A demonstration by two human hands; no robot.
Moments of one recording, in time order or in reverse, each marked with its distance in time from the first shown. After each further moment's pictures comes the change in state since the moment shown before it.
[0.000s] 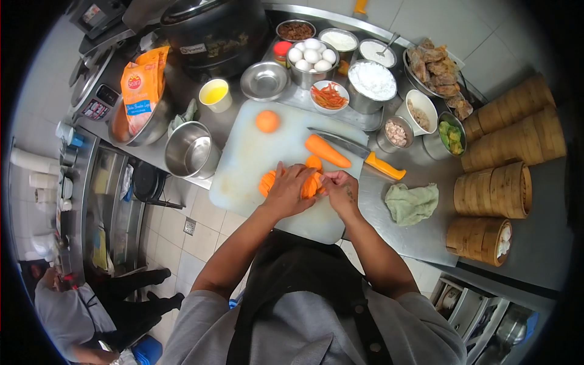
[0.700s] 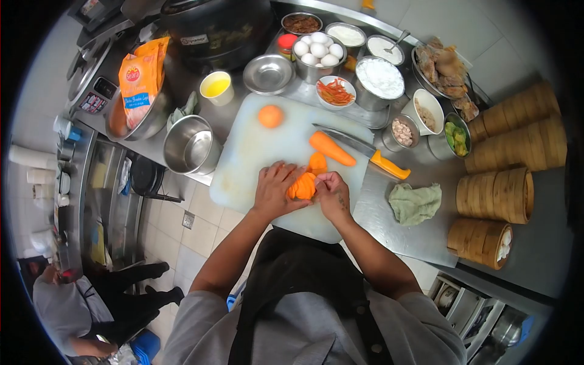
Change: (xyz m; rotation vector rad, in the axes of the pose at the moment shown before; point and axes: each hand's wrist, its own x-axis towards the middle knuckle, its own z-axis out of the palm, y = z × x) left_hand -0.024 -0.028 -0.005 0.123 0.248 0.090; right_hand -0.010 0.024 0.028 0.016 -0.050 -0.088
